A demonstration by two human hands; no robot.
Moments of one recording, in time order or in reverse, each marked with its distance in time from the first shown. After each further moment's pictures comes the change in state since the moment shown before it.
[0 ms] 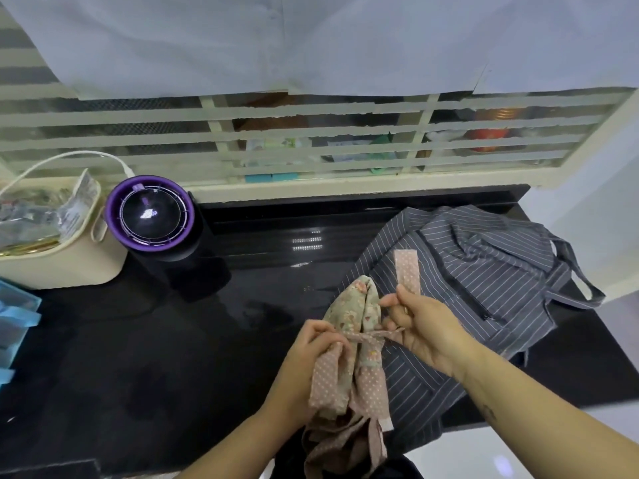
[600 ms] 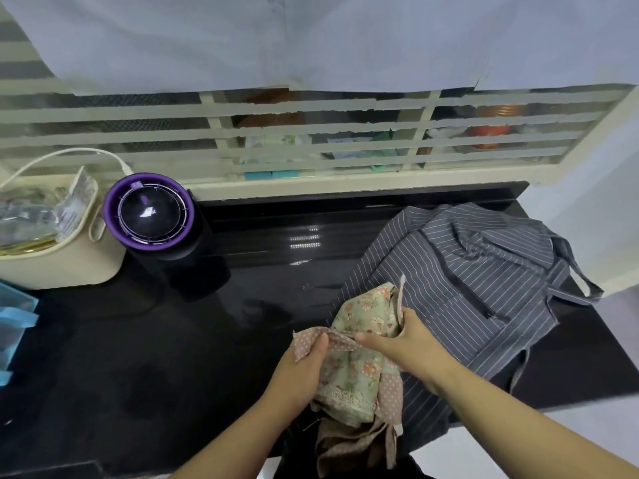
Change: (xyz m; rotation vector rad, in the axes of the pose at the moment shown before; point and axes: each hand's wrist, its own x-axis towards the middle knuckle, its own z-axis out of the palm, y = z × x) left_hand 0.001 -0.003 -0.005 -0.363 -0.001 -0.543; right_hand -0.001 0.040 -0.003 -0.539 0.146 0.029
